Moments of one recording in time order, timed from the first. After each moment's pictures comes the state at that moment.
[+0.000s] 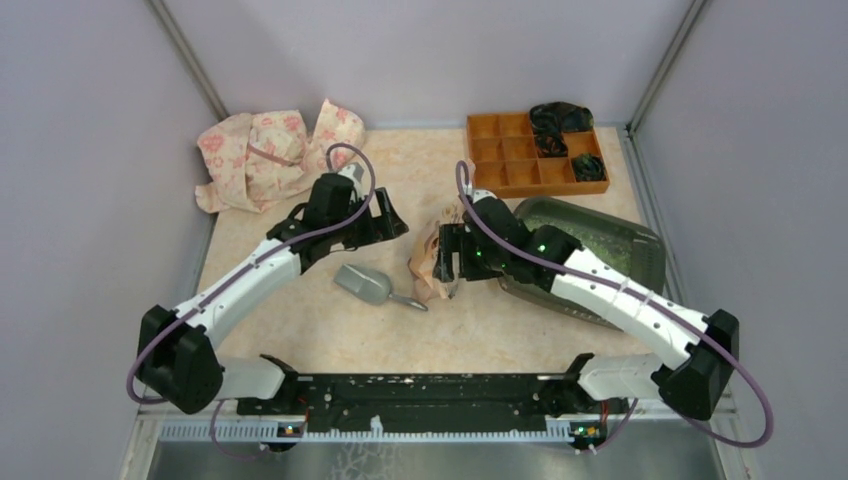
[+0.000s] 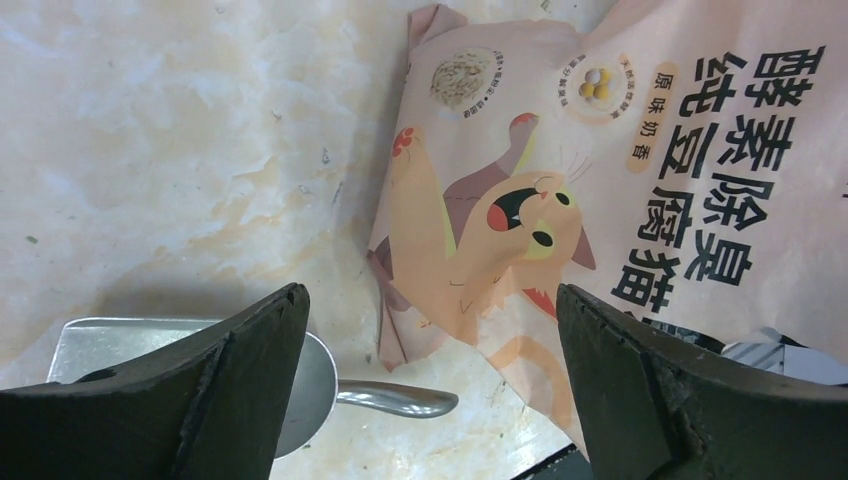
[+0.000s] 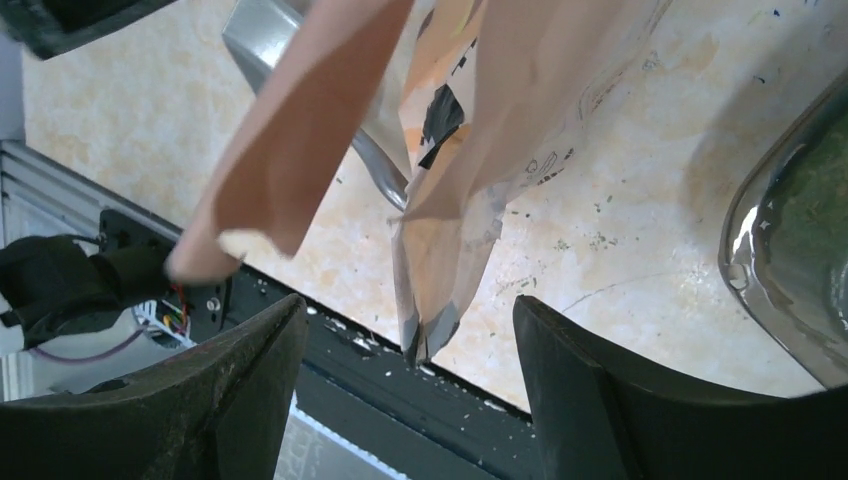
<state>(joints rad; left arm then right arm) -0.53 1.32 1.00 -0.32 0.09 -0.64 0.86 1.19 1.15 -0.75 0.03 0.63</state>
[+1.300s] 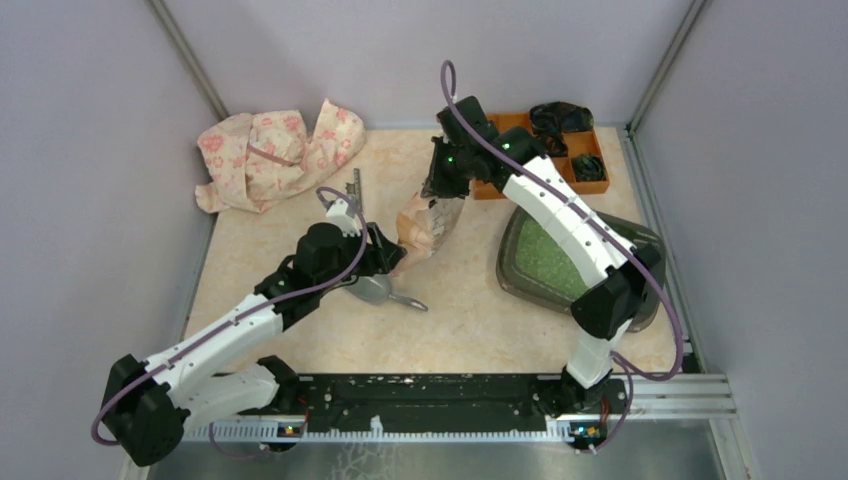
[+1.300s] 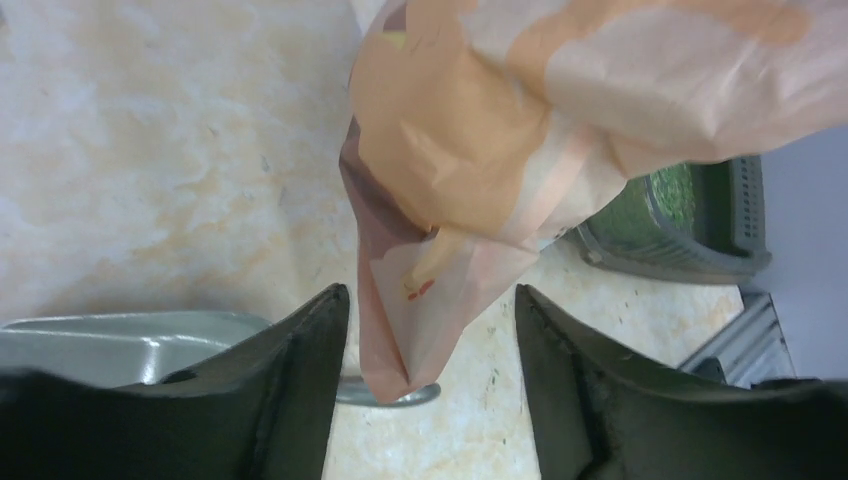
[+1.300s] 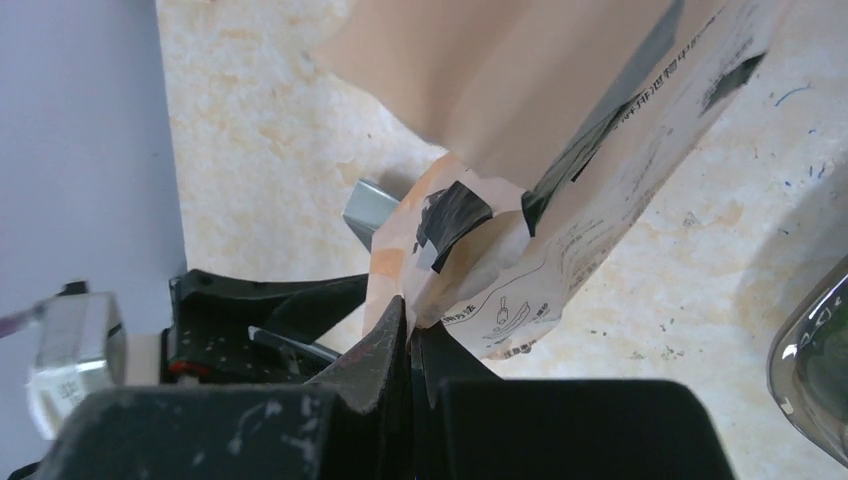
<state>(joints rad) -0.69 1.00 0.64 -0.04 -0.03 -0.65 0.68 1.74 1.95 -1.00 -0.05 0.73</state>
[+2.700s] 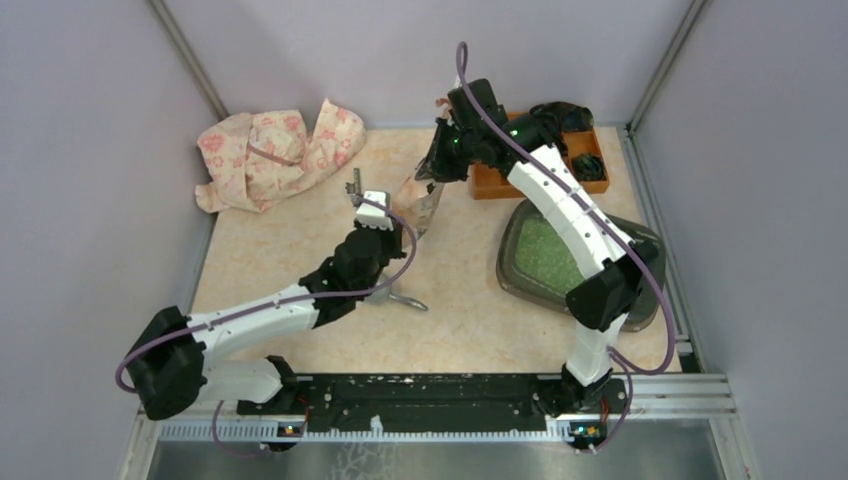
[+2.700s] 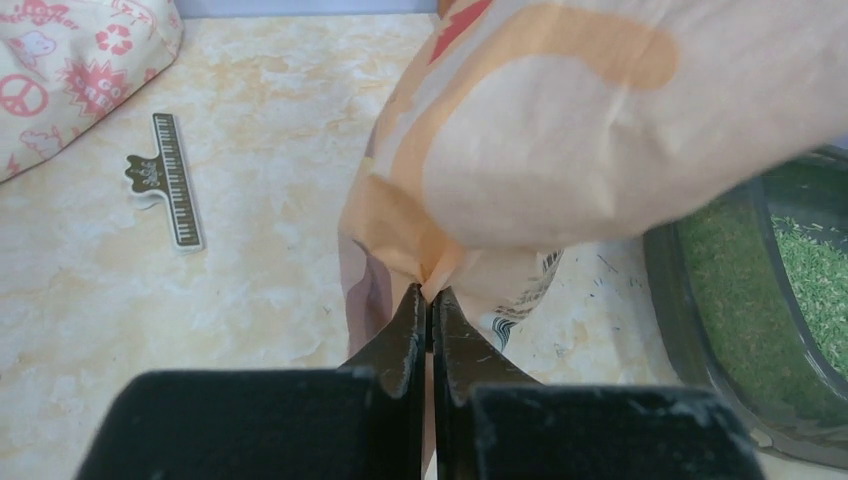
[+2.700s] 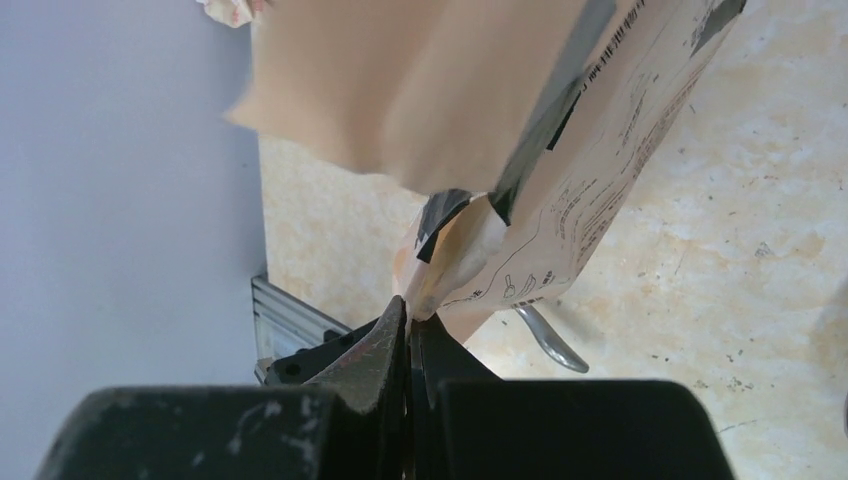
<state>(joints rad) -0.92 1.28 0.73 0.35 -0.61 -0.27 0.63 1.80 2.06 -0.98 -0.18 0.78</state>
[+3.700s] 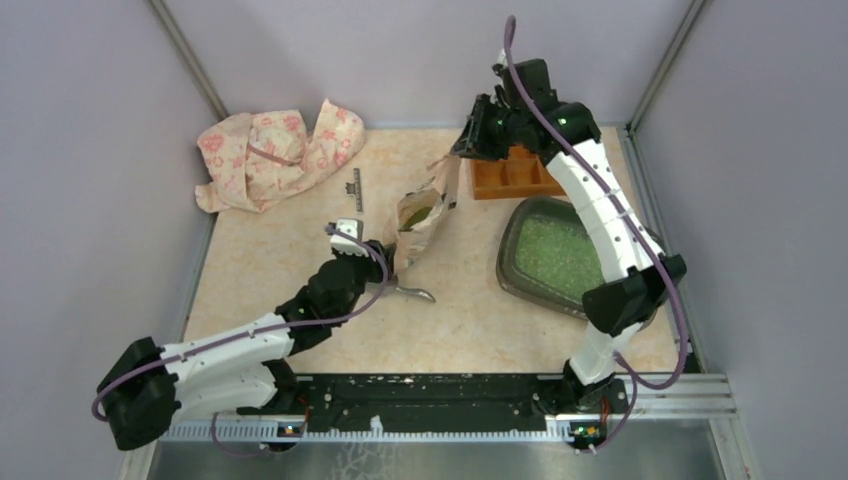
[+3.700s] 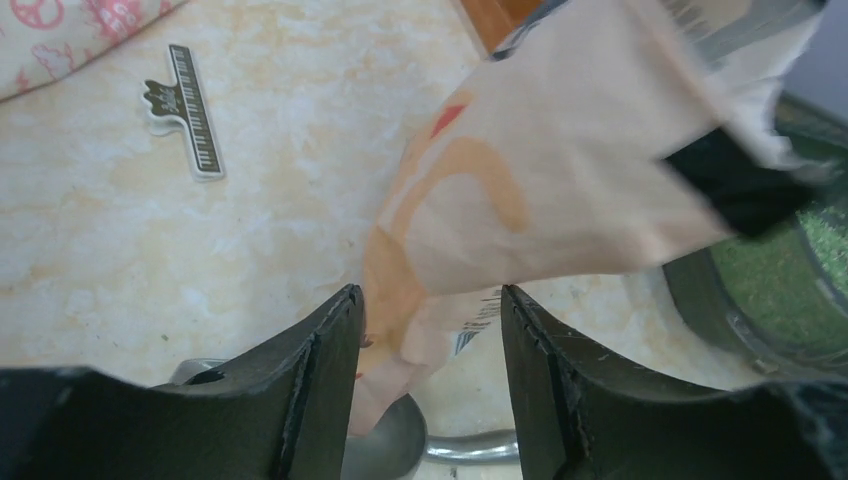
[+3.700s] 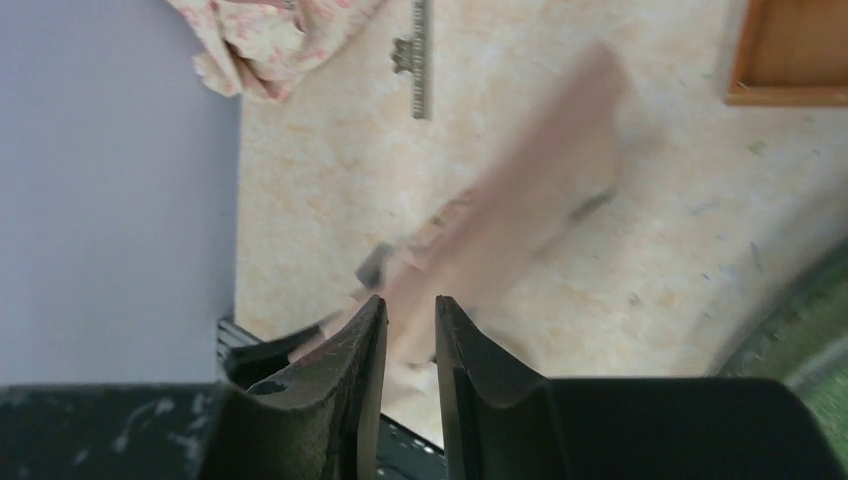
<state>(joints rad) -0.92 1.05 0.43 0.45 -0.61 -0.35 0.46 1.77 2.15 -1.00 -0.23 0.63</state>
